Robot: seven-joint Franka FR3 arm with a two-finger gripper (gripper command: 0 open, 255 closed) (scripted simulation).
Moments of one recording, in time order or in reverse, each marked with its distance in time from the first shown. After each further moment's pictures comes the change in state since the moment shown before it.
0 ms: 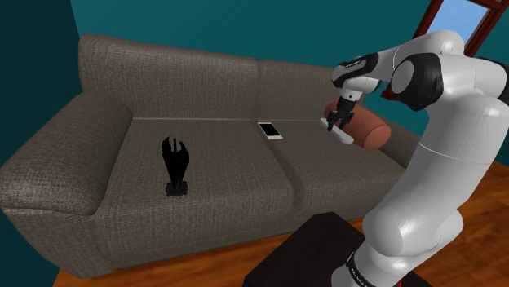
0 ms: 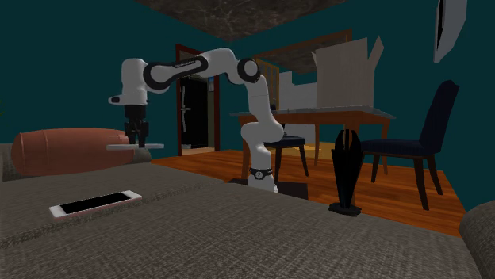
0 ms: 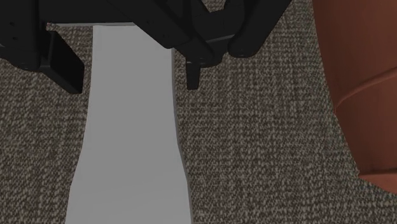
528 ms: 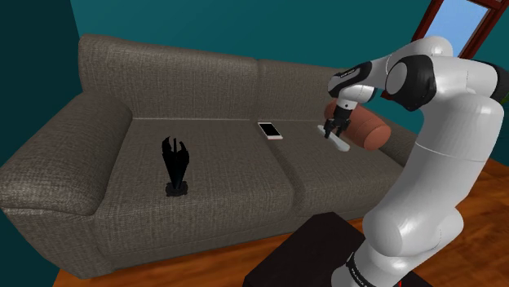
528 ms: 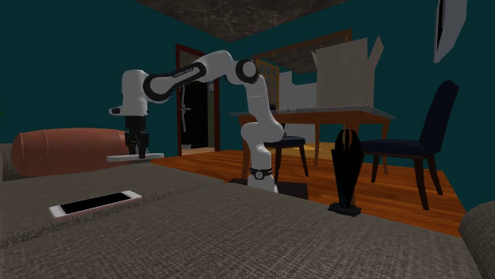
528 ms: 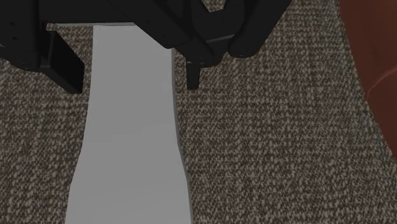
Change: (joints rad) arm -0.003 0.037 0.004 -0.066 0.021 0.099 -0.015
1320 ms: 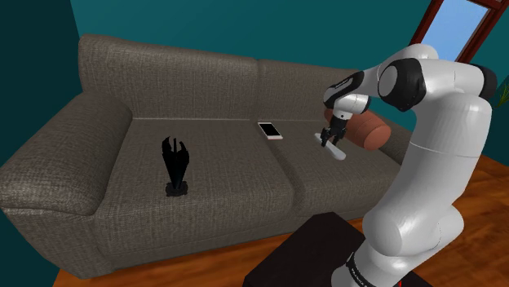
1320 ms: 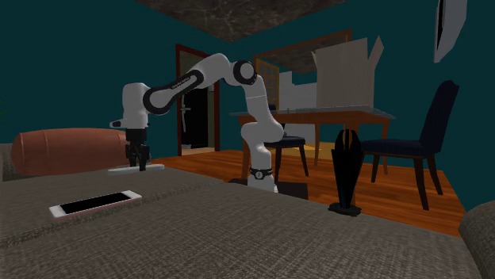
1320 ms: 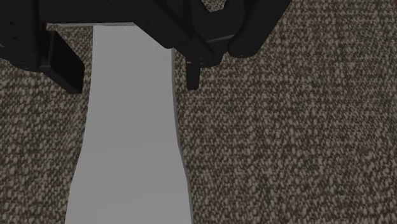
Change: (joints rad) arm -0.008 0.059 0.009 -0.061 0.035 0.114 -0.025
